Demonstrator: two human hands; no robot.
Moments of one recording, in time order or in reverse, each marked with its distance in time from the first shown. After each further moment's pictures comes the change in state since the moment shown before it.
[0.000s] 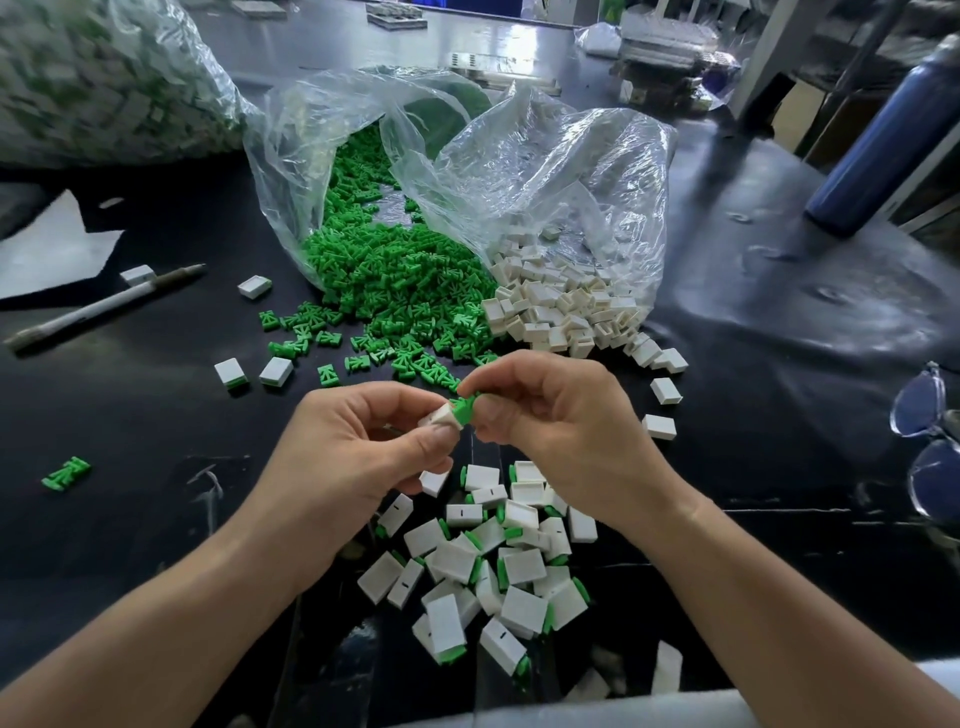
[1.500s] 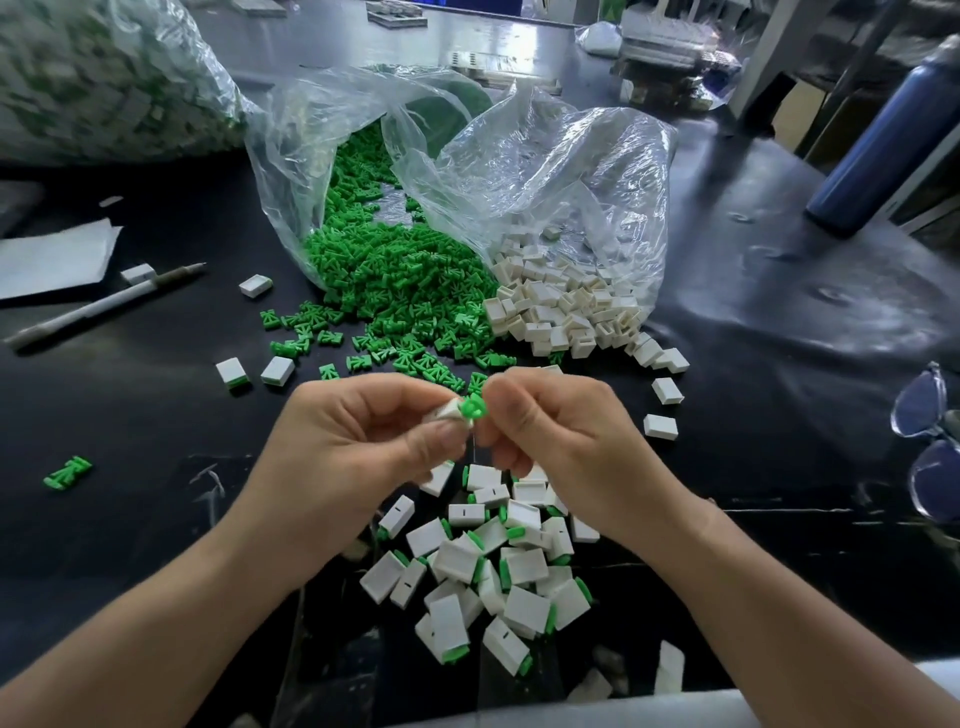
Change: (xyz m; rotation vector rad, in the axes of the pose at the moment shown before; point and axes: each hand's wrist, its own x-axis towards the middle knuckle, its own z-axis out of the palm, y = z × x) left_hand -0.005 0.007 -0.004 0.009 -0.116 0.212; right_hand -0.007 -0.005 -0.001 -0.028 -0.066 0.008
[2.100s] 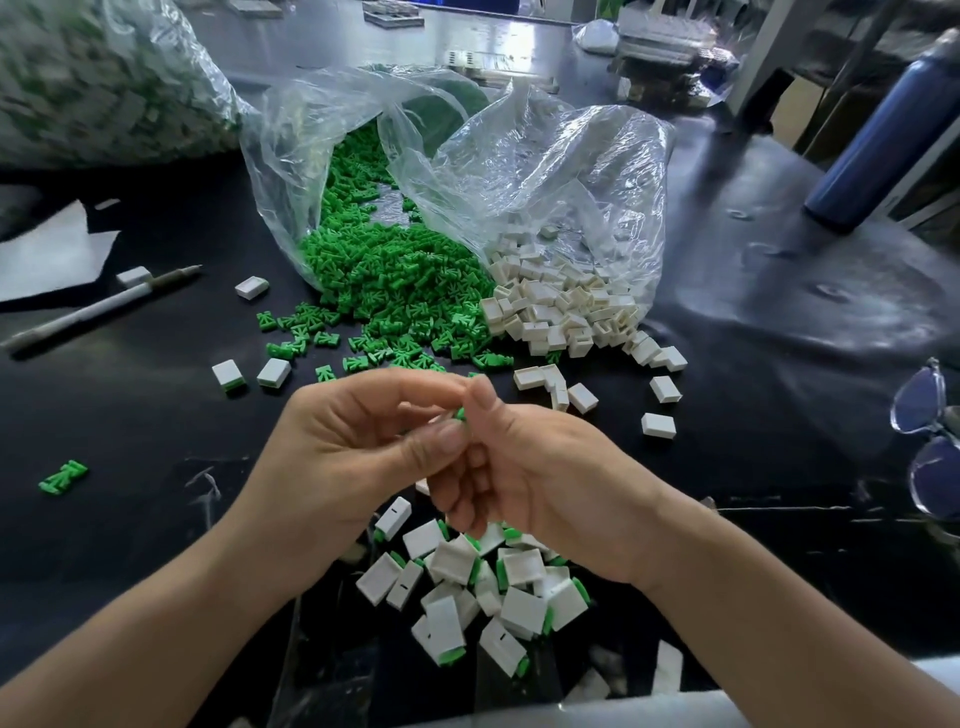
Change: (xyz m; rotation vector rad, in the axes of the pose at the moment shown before) left_hand -0.001 -0.001 0.004 -0.199 -0.075 0.069; right_hand -0.004 -0.010 0.012 0.709 -0.382 0.337
